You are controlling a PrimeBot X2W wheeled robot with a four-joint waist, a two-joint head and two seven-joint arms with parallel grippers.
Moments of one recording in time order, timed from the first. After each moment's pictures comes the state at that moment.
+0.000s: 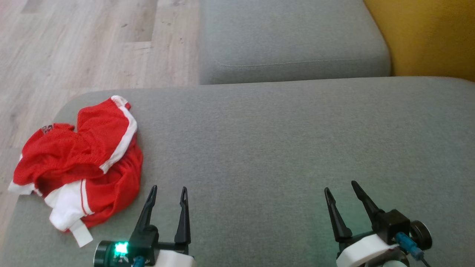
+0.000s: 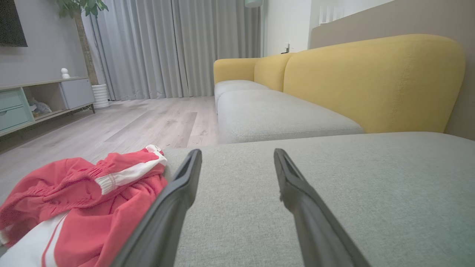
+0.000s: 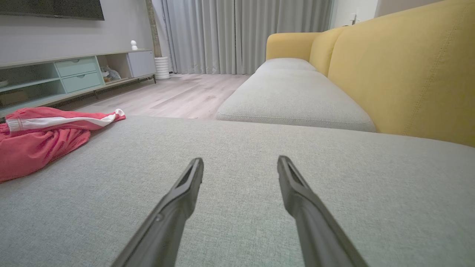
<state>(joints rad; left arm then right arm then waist) 0.03 0.05 -0.32 0.26 -0.12 0.15 -0.25 0.04 -0.04 0.15 0.35 0.01 0.12 -0.25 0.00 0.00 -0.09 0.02</state>
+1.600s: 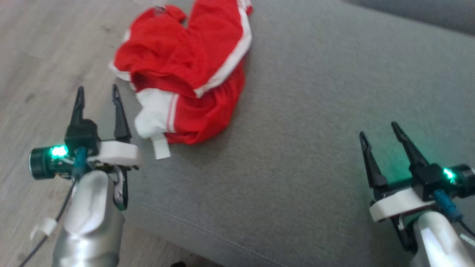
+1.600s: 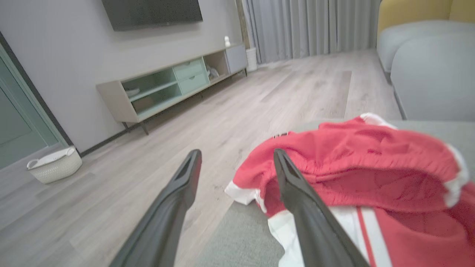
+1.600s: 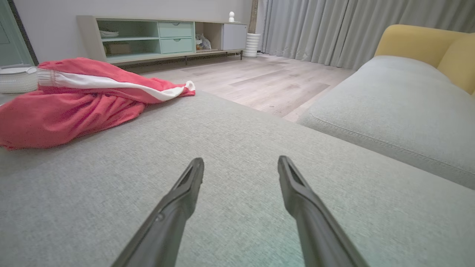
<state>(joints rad) -0.46 0.08 -0.05 0.55 -0.03 0.13 -0.26 -0.10 -0.16 0.07 0.24 -0.06 0.12 -0.25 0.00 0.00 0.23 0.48</state>
